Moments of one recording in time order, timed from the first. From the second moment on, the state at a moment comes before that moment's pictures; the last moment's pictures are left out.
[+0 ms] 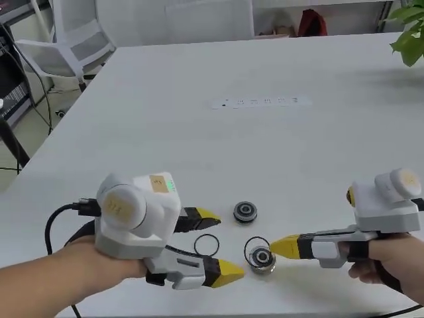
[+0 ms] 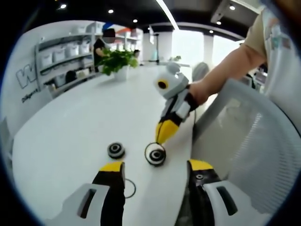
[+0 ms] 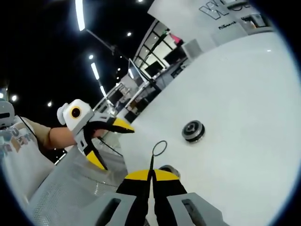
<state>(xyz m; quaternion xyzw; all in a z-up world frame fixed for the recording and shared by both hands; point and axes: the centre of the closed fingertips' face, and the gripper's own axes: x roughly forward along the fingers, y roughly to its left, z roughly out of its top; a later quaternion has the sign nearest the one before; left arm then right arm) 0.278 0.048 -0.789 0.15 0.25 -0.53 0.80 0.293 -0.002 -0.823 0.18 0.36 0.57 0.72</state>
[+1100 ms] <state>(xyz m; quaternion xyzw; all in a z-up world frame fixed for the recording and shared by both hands) 0.279 0.112 -0.773 0.14 0.24 -0.47 0.84 0.300 0.045 -0.792 0.15 0.35 0.60 0.71</state>
